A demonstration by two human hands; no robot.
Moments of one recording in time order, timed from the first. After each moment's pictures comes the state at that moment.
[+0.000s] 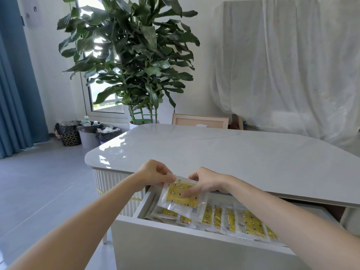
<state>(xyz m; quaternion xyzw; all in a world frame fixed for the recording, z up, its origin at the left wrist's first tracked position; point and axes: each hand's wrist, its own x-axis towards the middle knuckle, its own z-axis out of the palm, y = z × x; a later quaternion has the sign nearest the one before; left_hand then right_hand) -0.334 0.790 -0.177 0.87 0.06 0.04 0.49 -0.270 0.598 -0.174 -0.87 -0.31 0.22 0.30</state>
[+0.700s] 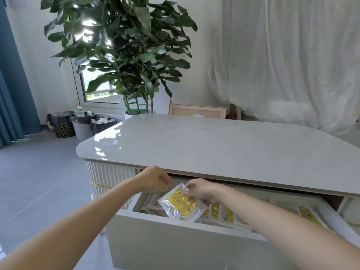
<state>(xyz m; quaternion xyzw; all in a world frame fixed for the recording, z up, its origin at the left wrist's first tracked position) -0.325 0.788 -0.212 0.96 0.00 -0.02 0.28 -0.258 0.610 -0.241 -0.87 -0.13 0.30 0.37</state>
